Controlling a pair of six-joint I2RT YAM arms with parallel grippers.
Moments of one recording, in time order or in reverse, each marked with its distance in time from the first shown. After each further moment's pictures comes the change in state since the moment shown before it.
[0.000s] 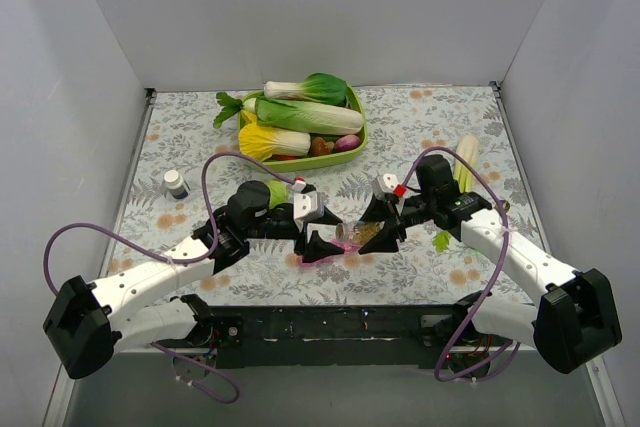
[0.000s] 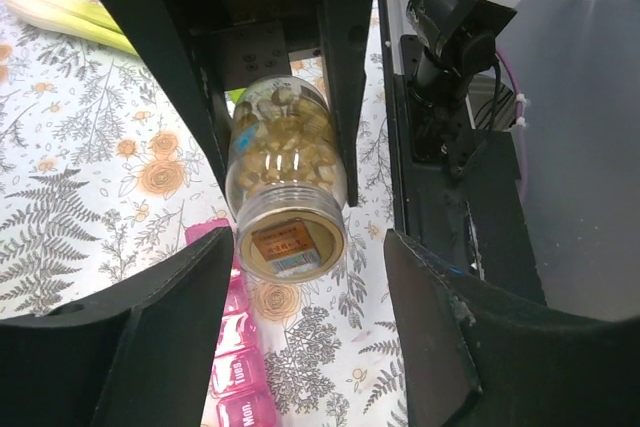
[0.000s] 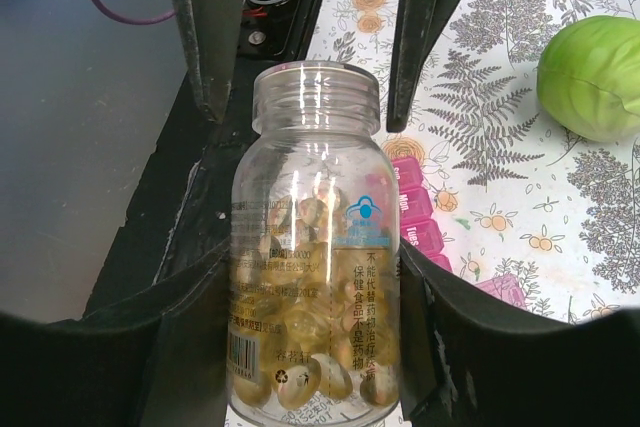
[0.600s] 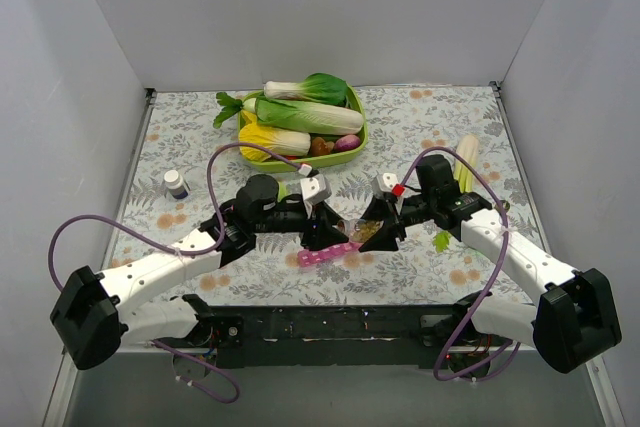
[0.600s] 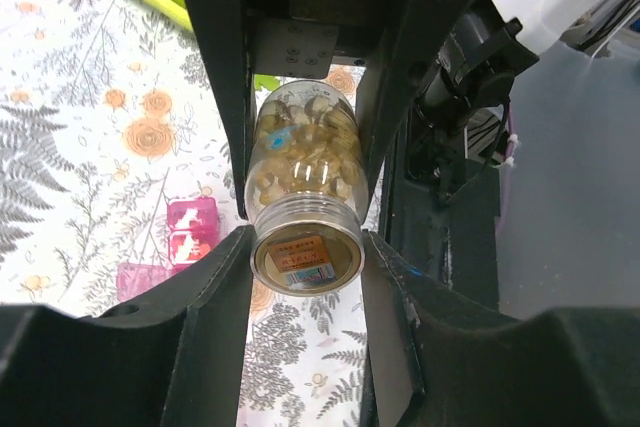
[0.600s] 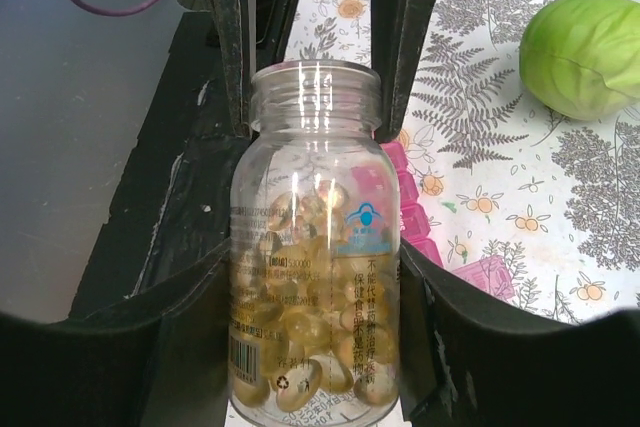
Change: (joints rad) left arm -0.006 0.063 0.051 -0.019 -0.090 -0.169; right arm -0.001 0.003 -0.008 0.013 0.033 0.014
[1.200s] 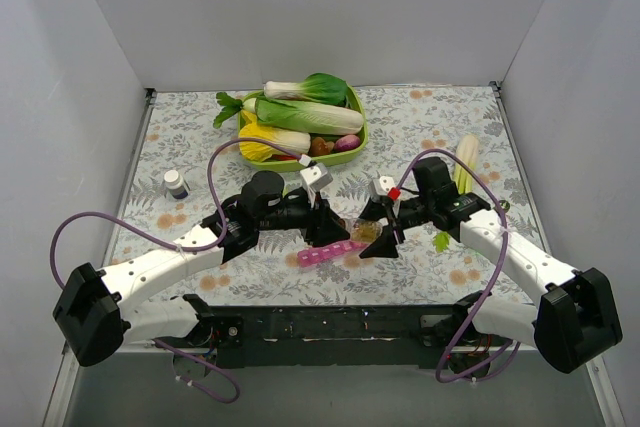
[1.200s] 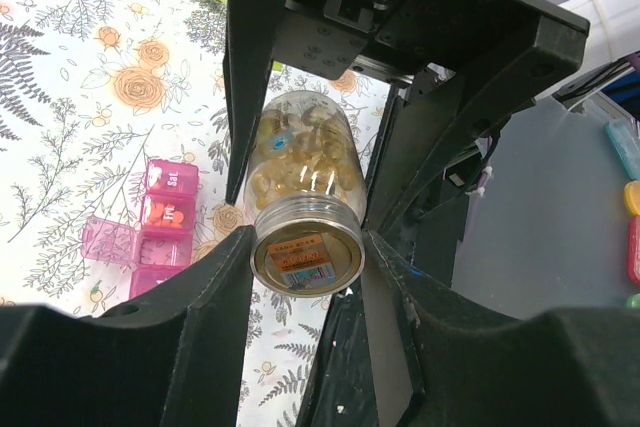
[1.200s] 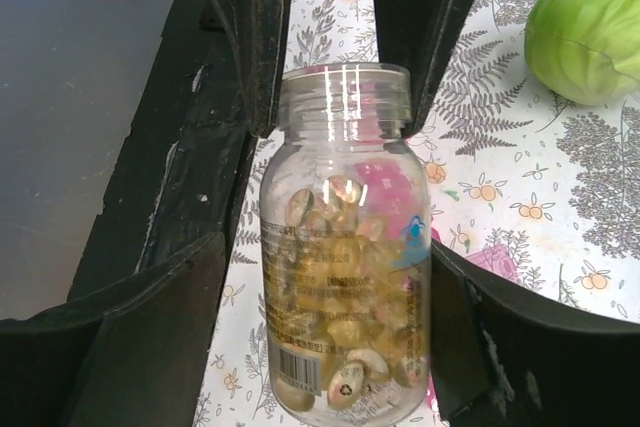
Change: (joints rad) left arm -0.002 0.030 0.059 -0.111 -0.087 -0.215; right arm 0.013 -0.002 0.000 -0.044 0.052 -0.039
